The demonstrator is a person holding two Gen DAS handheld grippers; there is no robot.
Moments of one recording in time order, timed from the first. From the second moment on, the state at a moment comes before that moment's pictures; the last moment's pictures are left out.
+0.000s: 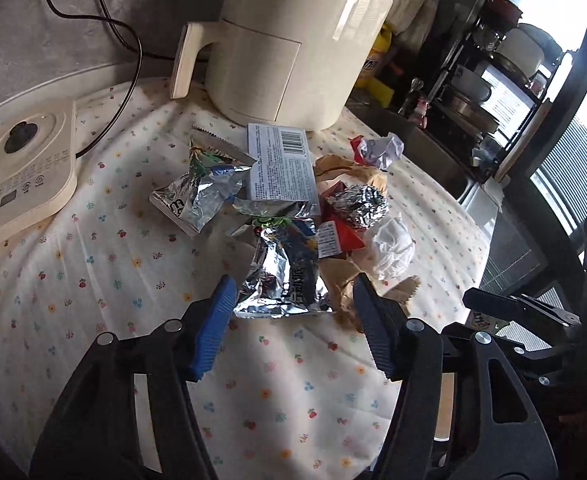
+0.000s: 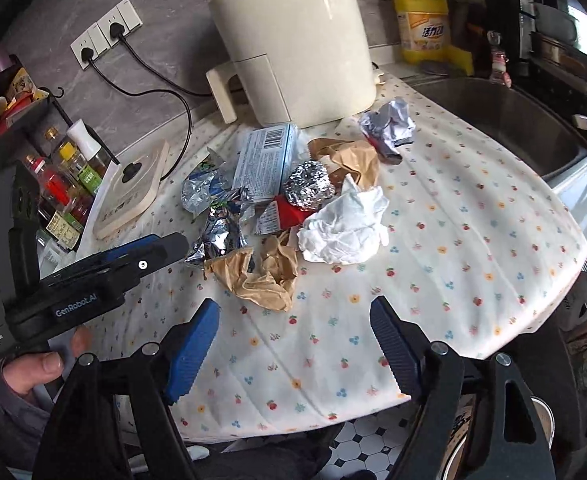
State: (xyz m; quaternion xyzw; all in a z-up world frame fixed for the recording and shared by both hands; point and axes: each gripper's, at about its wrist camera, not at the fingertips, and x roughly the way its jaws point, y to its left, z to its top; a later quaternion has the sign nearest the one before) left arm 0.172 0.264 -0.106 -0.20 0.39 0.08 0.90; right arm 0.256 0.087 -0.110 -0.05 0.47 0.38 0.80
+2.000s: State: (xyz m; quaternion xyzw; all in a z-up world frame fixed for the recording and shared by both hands) left arm 0.205 -0.072 -0.130 -0.14 0.45 -0.08 0.88; right arm 0.250 -0.294 -0.127 0.10 0.49 0.28 0.82
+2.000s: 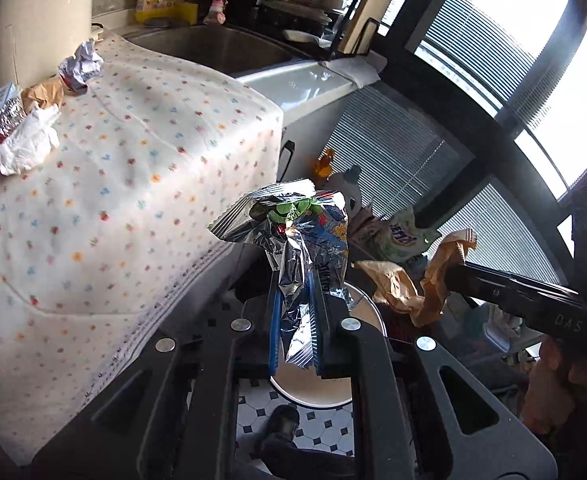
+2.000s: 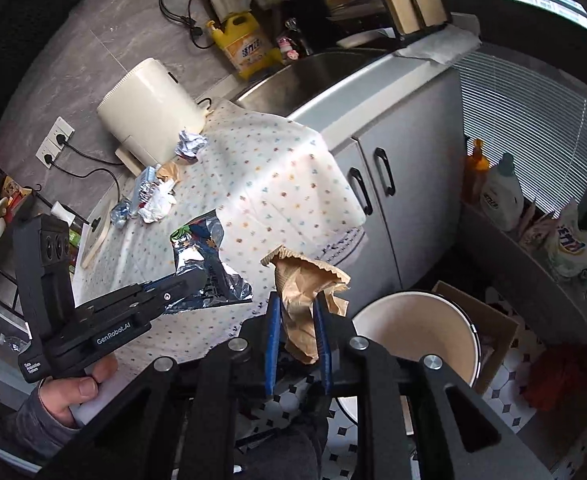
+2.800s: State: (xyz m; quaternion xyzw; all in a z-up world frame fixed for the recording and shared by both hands) left arm 0.193 -0.107 -0.153 -0.19 0.45 -0.08 0.87; right arm 0.241 -0.358 -0.126 0.10 0.49 0.22 0.84
